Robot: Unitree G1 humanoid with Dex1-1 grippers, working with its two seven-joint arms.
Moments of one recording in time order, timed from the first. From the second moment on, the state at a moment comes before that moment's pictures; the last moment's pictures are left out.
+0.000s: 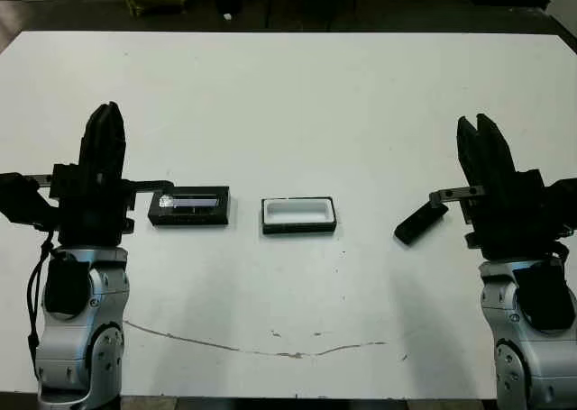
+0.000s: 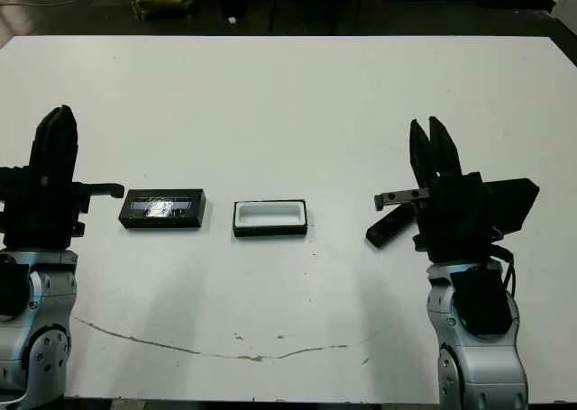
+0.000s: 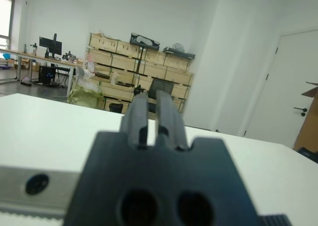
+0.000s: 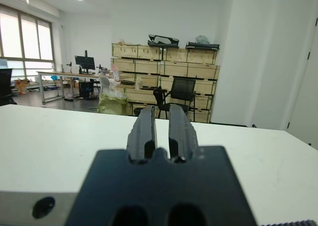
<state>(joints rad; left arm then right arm) 0.00 0.13 0.17 -0.50 -0.37 0.08 -0.06 0.00 -0.21 -0.08 -0.63 0.13 0.22 0.08</state>
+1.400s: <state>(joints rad) 0.04 0.12 0.15 -0.52 -0.38 0.07 -0.06 0.01 -0.76 -0.21 -0.67 0.17 0.54 0.45</state>
